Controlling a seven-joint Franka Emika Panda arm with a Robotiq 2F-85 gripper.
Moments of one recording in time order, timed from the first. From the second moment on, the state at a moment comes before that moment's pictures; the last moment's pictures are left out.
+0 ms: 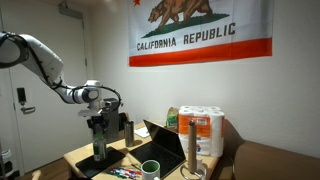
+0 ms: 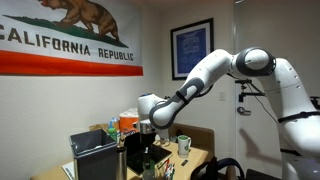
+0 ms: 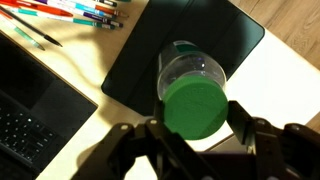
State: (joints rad) arm 0.20 0.35 0.20 -1.96 -0.14 2.32 -0.18
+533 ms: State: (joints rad) arm 0.20 0.35 0.20 -1.97 -0.13 2.34 -0.18
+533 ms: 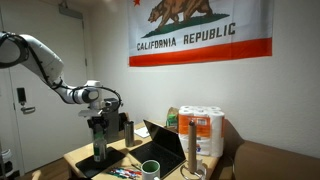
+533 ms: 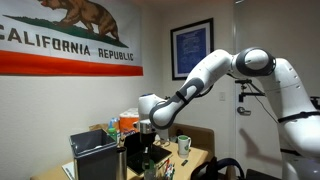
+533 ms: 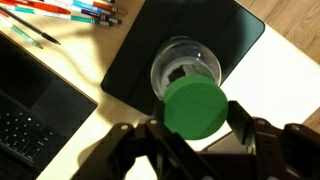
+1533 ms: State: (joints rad) arm 0.18 0.35 0.20 -1.98 -0.11 2.35 -0.18
